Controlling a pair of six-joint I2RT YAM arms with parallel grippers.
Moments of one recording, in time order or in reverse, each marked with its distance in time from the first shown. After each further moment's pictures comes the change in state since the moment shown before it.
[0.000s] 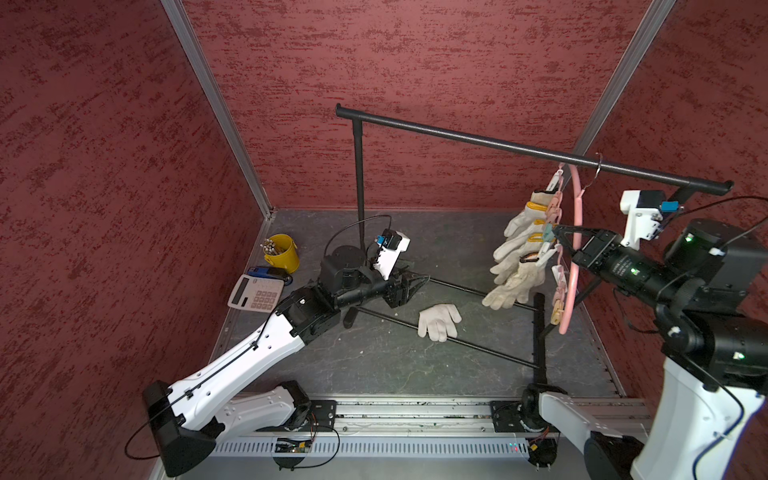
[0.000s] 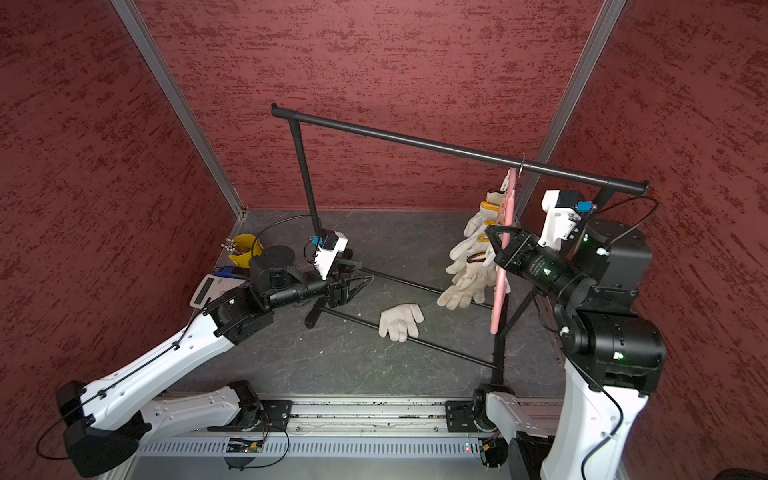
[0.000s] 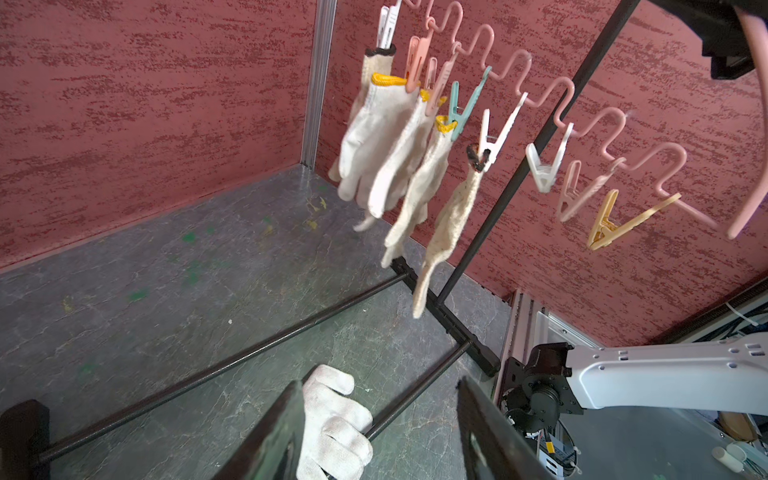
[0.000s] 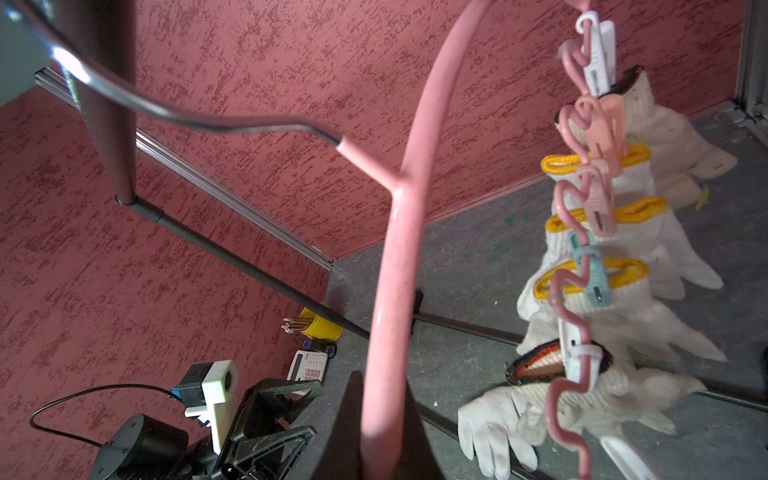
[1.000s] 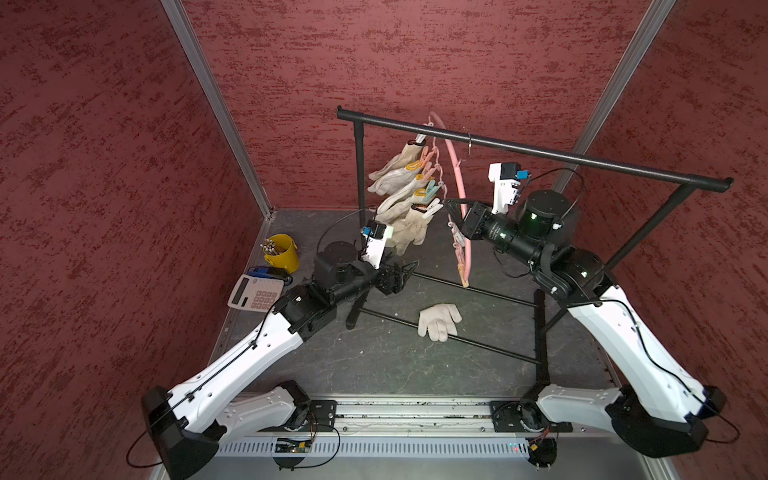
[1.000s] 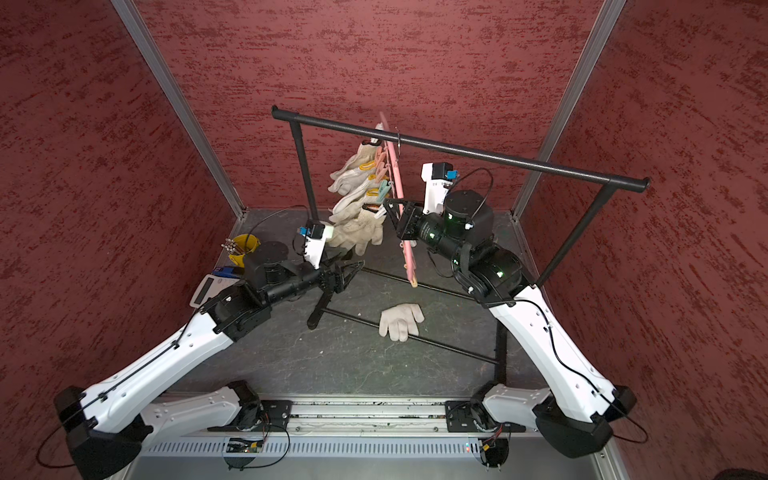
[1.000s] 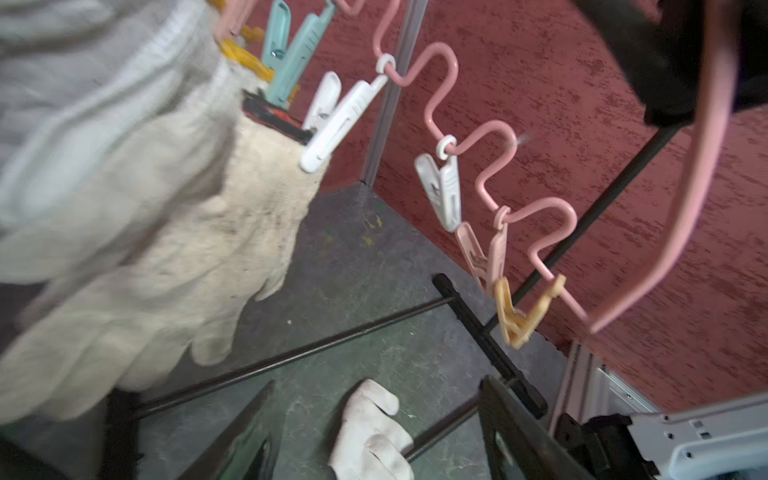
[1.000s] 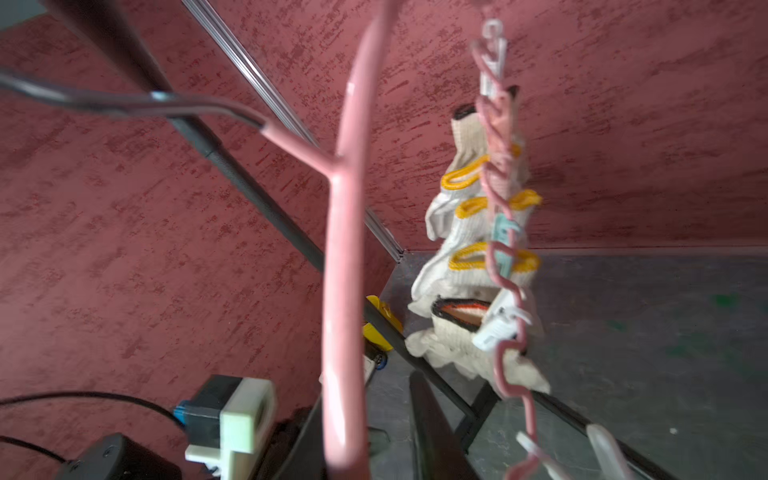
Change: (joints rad) left arm 0.092 -0.049 -0.028 0.021 -0.156 -0.050; right arm 0.750 0.153 -0.372 0.714 0.488 0.085
